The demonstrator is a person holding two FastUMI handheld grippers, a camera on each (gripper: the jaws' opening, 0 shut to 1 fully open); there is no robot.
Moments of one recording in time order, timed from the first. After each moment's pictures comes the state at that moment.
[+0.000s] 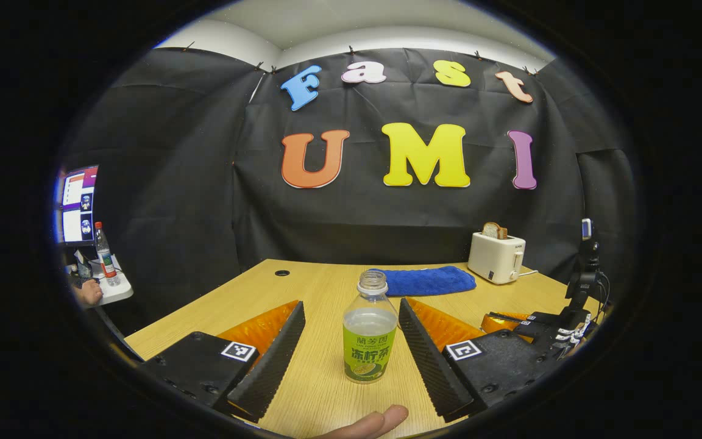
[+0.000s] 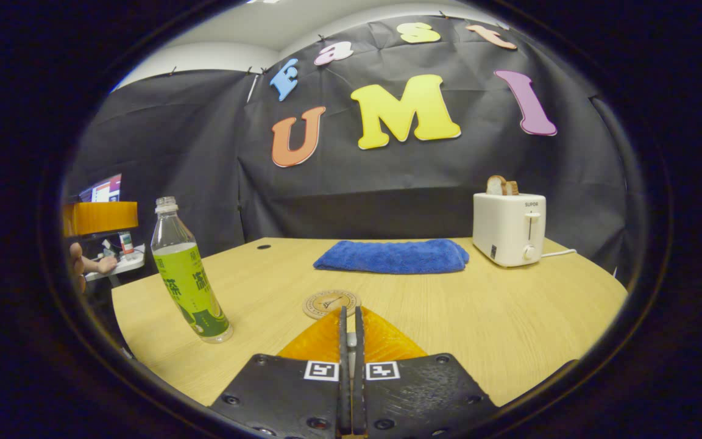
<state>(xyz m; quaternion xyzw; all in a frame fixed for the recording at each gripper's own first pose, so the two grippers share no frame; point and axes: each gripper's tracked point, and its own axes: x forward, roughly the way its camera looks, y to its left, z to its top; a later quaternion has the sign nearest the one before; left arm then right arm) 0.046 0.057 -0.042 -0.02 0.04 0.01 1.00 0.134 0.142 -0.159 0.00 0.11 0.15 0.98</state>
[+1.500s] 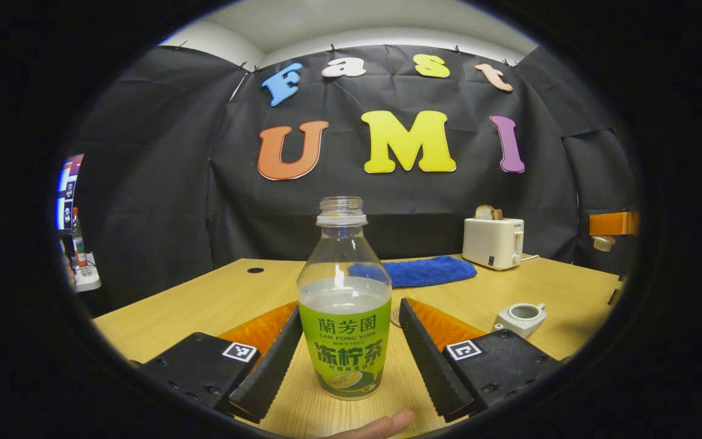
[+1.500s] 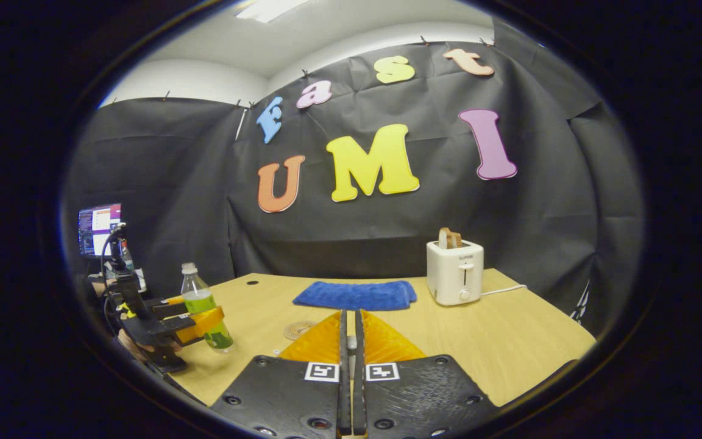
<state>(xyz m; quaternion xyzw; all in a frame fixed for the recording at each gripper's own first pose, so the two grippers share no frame) 0.112 0.026 -0.119 -0.01 0.01 -0.03 1.00 0.058 0.045 -0.060 0.02 0.03 0.11 0.99</state>
